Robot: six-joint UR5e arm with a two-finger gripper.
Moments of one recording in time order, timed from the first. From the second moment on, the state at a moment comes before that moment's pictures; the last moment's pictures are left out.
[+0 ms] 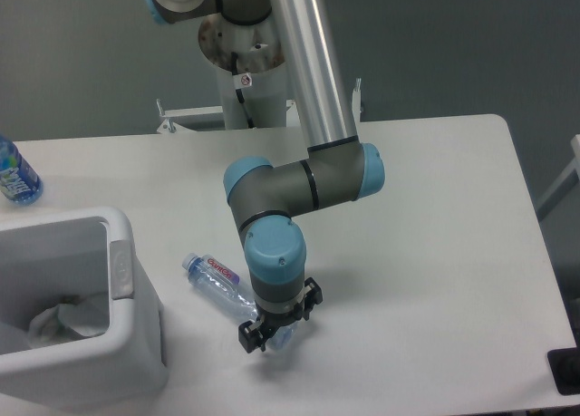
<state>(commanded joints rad) 2.27 -2.23 -1.51 -0.89 1.58 -0.33</state>
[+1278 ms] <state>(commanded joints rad) 2.30 -2.11 -1.47 -0.89 1.57 -0.26</state>
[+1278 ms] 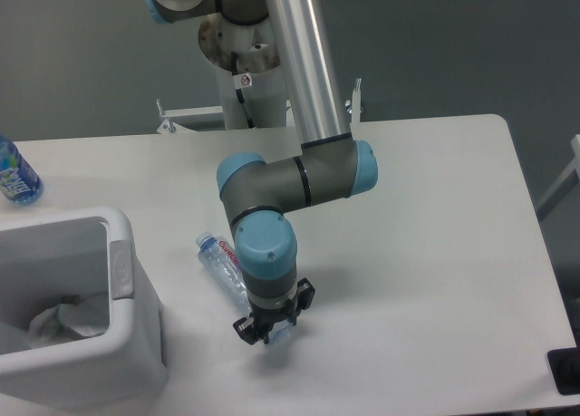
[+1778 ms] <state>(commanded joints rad) 2.42 -2.01 -1.20 -0.88 1.39 -0.33</state>
